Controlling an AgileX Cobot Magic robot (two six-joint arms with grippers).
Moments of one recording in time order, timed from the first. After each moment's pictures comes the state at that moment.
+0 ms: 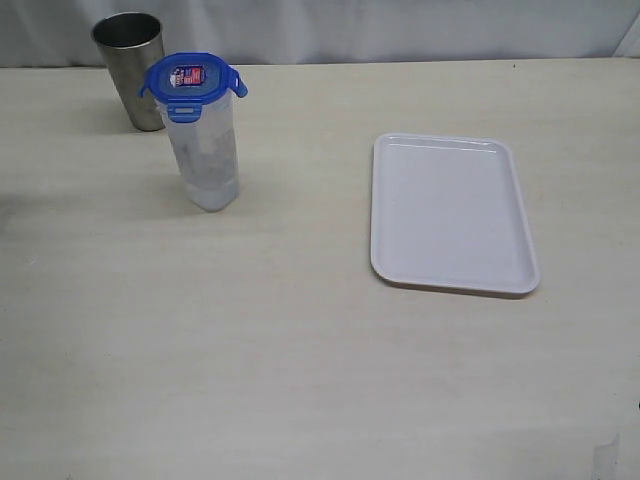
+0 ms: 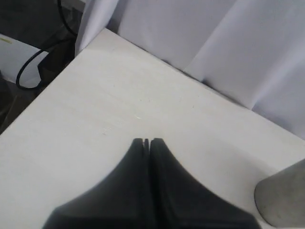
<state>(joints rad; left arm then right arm) 0.25 1.74 -1.07 -1.74 0.01 1.41 0.04 0.00 0.00 -0.03 0.36 -0.04</state>
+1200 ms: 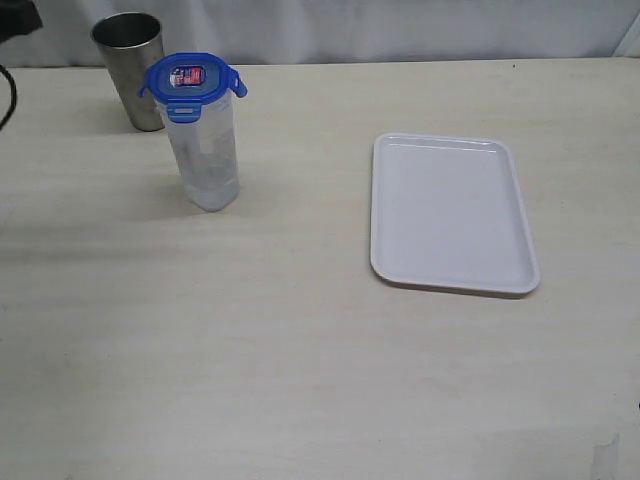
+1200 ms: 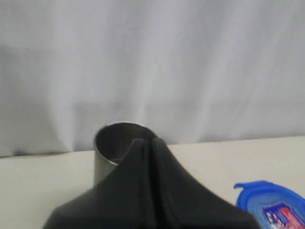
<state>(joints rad) 0.10 1.58 -0.79 0.72 -0.63 -0.71 0.04 0.00 0.00 -0.03 0.36 -0.04</state>
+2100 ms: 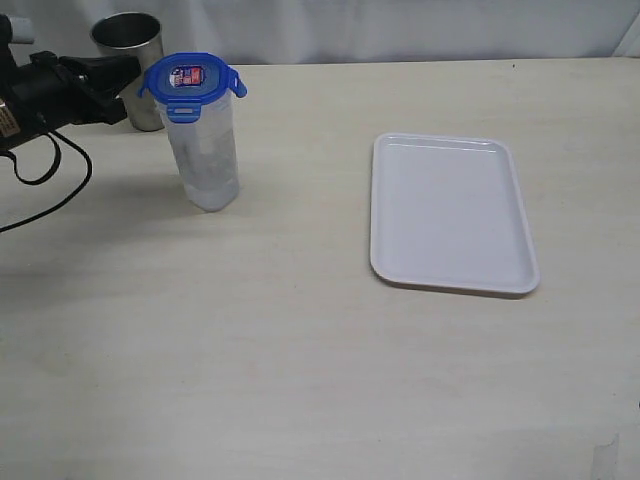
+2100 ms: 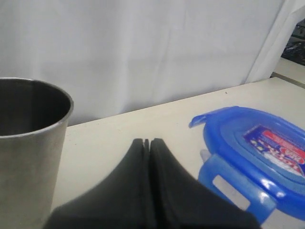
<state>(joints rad) 0.09 2.05 -0.95 0.93 -1.08 -0.62 0.04 0.00 0.00 -0.03 0.35 -0.04</state>
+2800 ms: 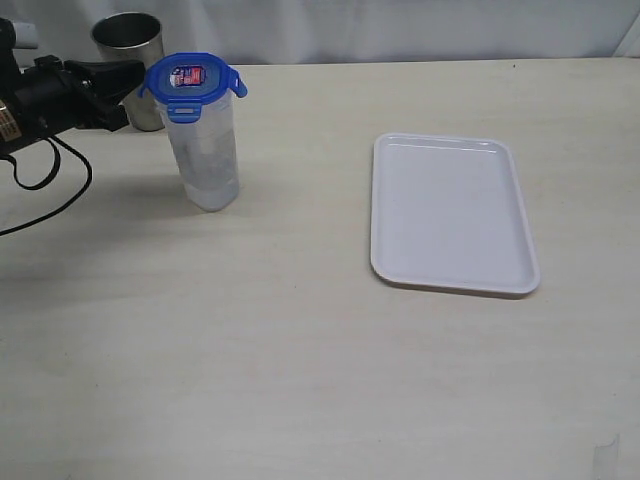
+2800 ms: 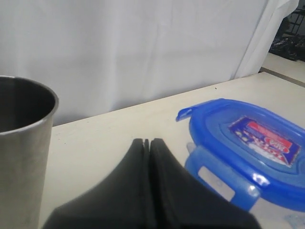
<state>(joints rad) 0.09 2.06 -0.95 0.97 -1.10 -0.63 0.04 0.01 -0.02 0.27 -0.40 0.10</state>
